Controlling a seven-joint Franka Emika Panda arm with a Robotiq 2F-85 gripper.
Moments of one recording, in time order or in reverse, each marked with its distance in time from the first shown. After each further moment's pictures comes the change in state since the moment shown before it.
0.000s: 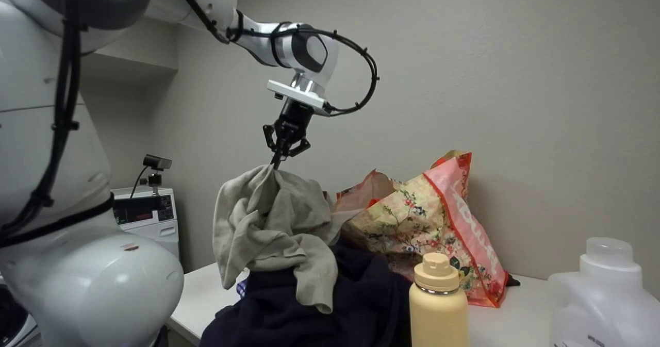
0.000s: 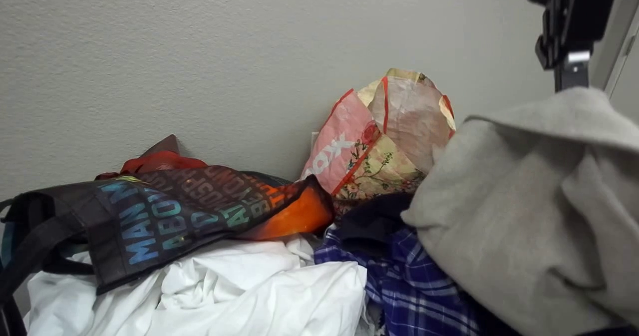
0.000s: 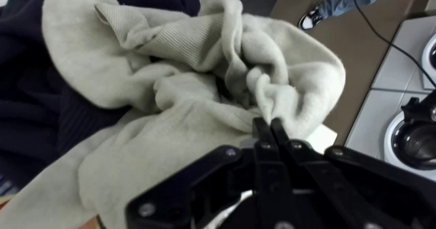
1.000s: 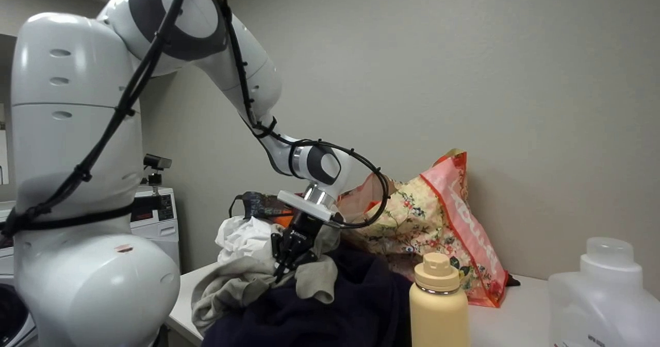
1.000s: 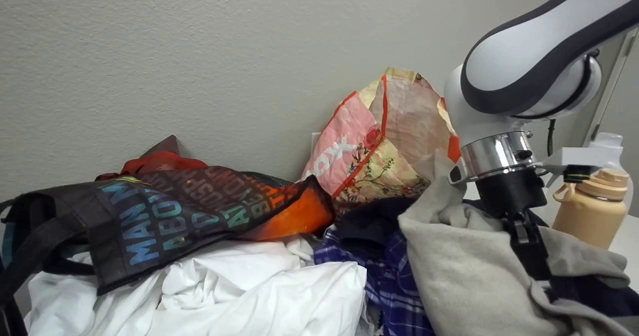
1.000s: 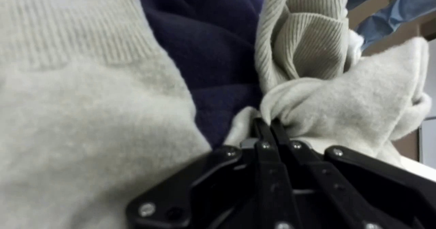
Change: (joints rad) arm -0.055 0.272 0.041 -0.393 -0.101 0.379 0.064
